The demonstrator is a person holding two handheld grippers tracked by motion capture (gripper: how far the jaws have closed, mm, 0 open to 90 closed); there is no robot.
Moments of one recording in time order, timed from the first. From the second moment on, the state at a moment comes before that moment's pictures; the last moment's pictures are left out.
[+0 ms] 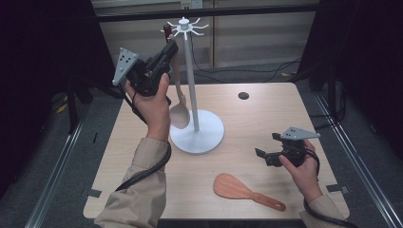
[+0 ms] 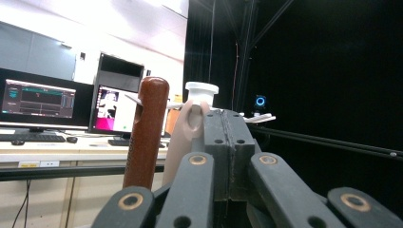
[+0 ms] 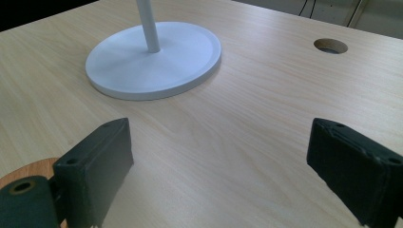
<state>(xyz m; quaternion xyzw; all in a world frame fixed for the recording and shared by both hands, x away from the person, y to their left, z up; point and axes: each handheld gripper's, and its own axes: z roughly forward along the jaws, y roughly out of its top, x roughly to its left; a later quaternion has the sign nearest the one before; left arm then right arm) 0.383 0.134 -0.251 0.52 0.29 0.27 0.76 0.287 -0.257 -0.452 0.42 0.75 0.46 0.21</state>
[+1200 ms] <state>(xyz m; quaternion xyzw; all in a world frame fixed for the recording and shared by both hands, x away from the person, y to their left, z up) 0.380 0.118 -0.251 0.54 0.27 0.26 0.75 0.286 -0.257 -0.451 0.41 0.75 0.46 0.21</state>
